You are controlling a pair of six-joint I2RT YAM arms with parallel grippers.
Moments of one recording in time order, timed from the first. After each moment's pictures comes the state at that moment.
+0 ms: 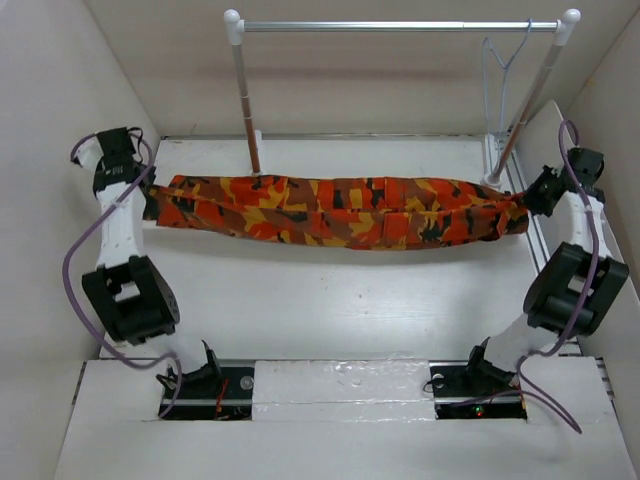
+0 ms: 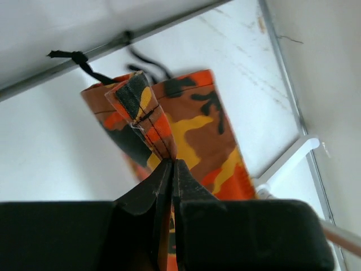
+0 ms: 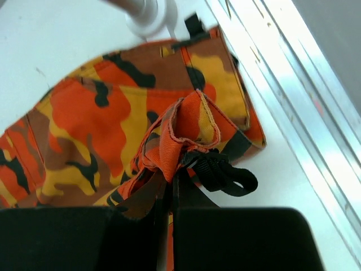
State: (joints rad) left arm 0.34 1.57 1.44 -0.59 -0.23 -0.82; right arm -0.48 1.61 1.31 -0.48 -0.17 0.29
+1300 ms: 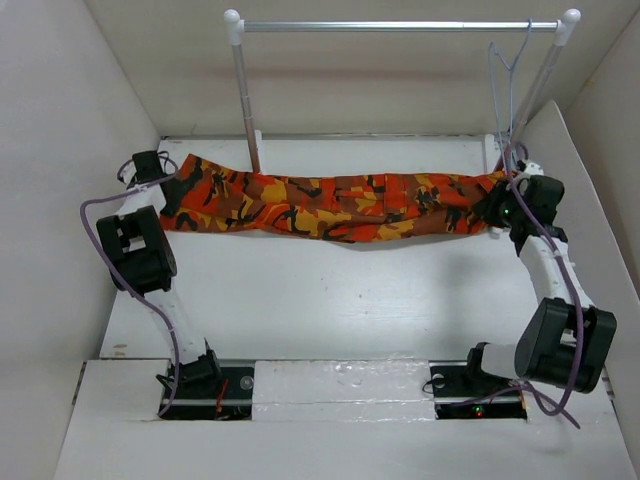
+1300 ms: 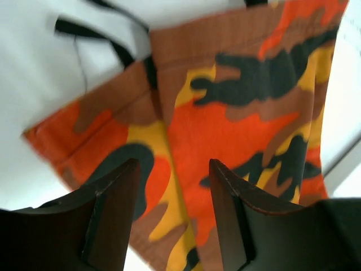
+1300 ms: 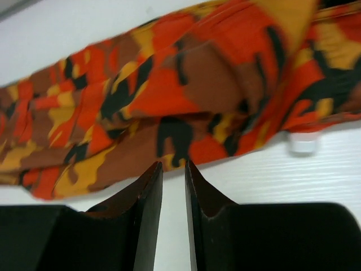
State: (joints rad) left arm 0.30 1.94 1.36 -0.29 -0.07 -0.80; right arm -0.32 1.31 0.92 -0.15 -0.37 0.23
